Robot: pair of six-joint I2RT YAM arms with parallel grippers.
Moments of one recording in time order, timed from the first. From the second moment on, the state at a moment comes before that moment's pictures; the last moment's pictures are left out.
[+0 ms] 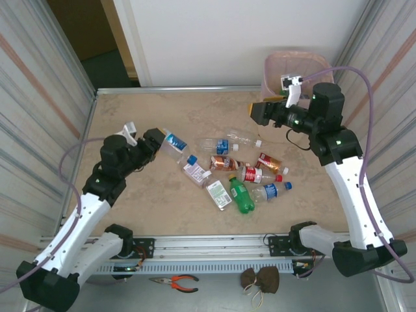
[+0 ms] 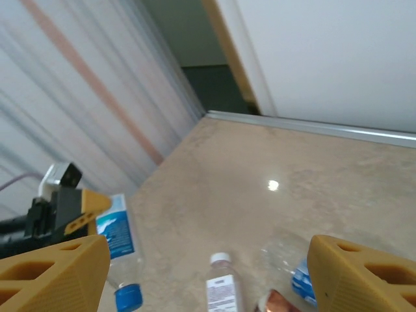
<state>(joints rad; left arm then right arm) -0.35 0.84 0.77 -0.16 0.27 -1.12 0.27 1.12 1.43 -0.56 -0.56 0.31</state>
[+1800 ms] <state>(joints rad) -0.51 1.22 1.33 0.23 1.04 -0.51 0.66 1.22 1.44 -0.28 -0.88 0.32</state>
